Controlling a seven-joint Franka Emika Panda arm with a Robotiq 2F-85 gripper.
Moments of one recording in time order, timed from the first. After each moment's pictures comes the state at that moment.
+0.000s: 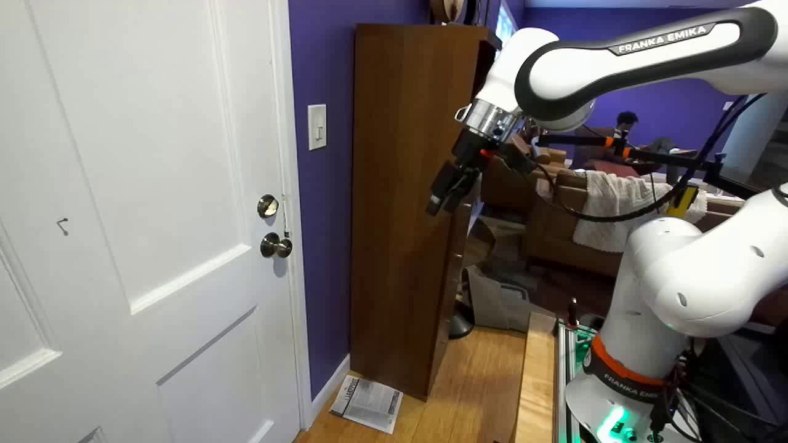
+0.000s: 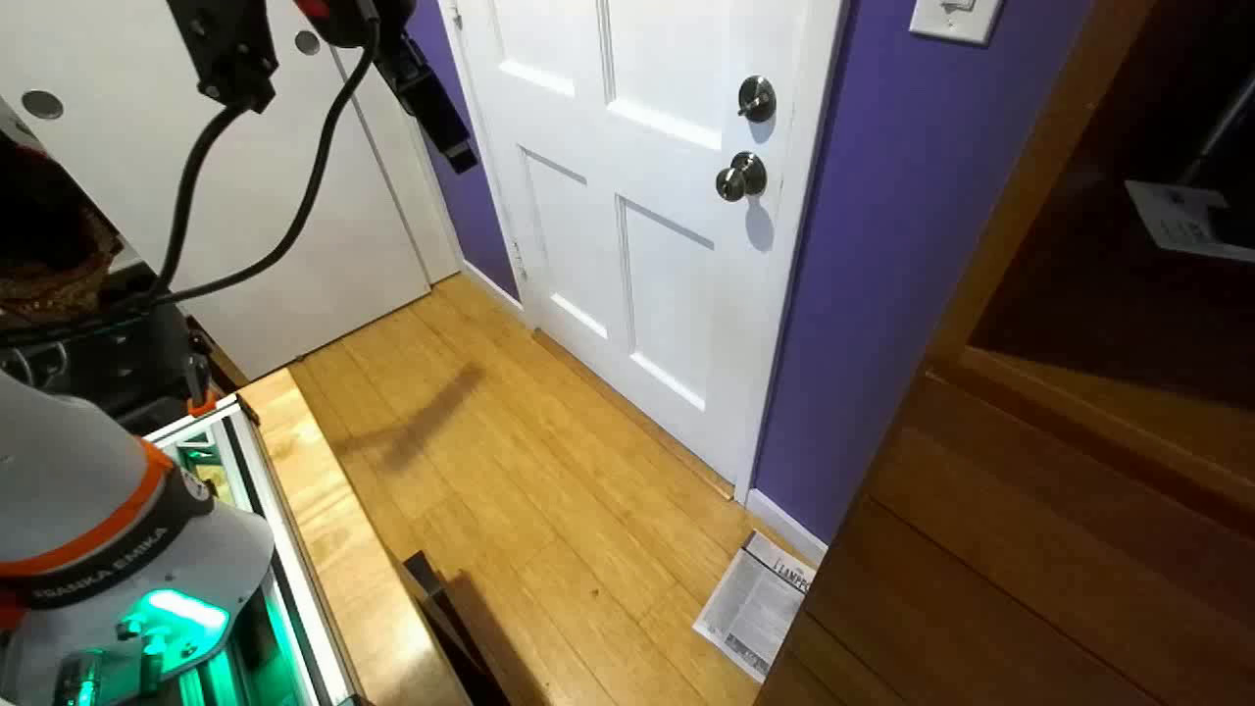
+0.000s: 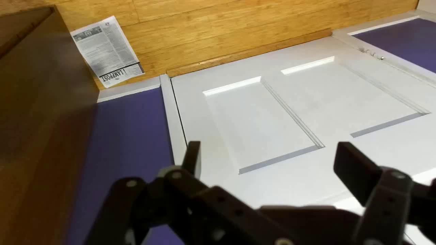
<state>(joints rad) 0.01 -0.81 -0.13 -2.73 0.18 2.22 -0.05</state>
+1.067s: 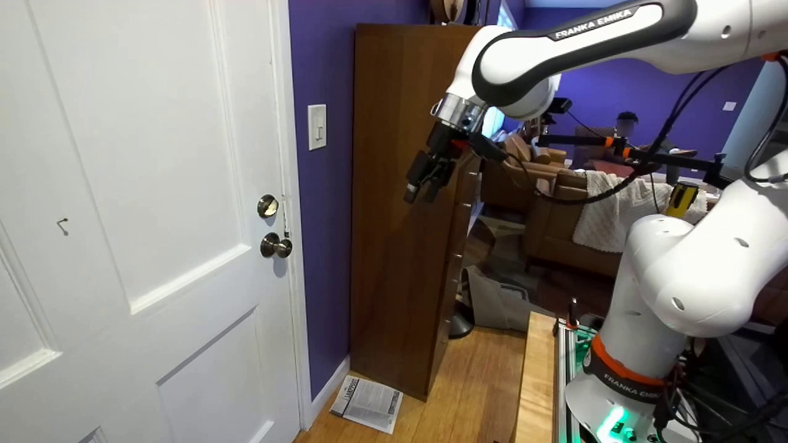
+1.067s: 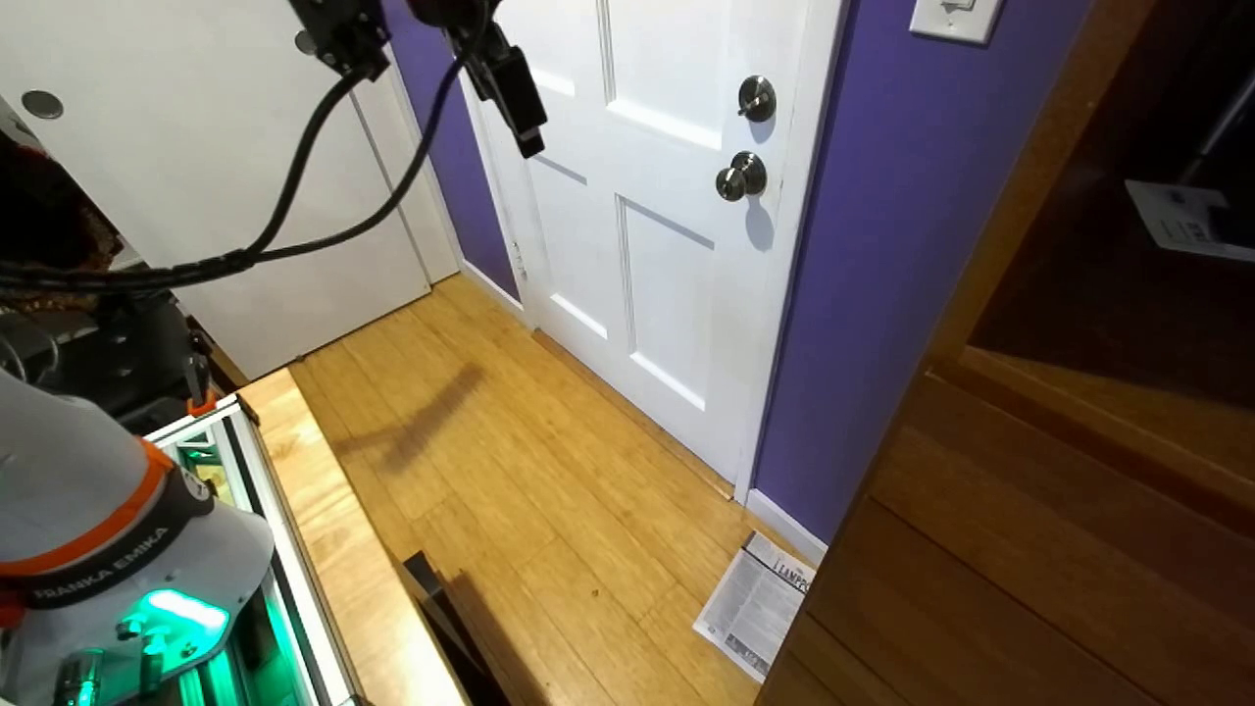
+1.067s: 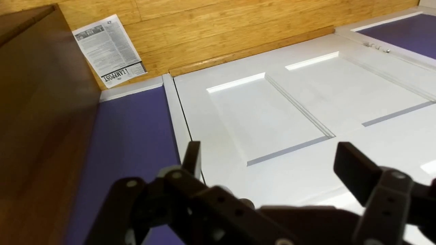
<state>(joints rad) 0.02 -0.57 -0.18 -2.53 0.21 2.22 -0.10</state>
